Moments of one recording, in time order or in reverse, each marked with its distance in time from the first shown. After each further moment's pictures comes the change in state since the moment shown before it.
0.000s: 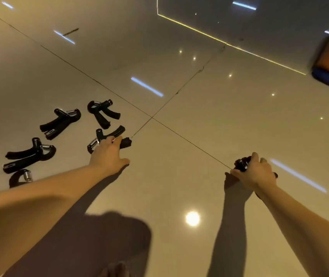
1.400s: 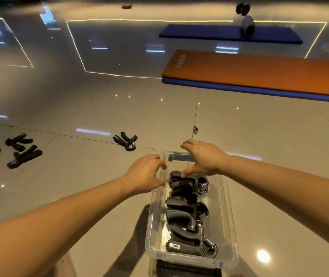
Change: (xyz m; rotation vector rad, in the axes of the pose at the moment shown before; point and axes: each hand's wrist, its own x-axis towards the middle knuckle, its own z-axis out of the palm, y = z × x) left_hand -0.445 0.471 0.026 0.116 -0.071 0.801; right_hand -0.345 0.366 -0.194 -0.239 0.043 -0.517
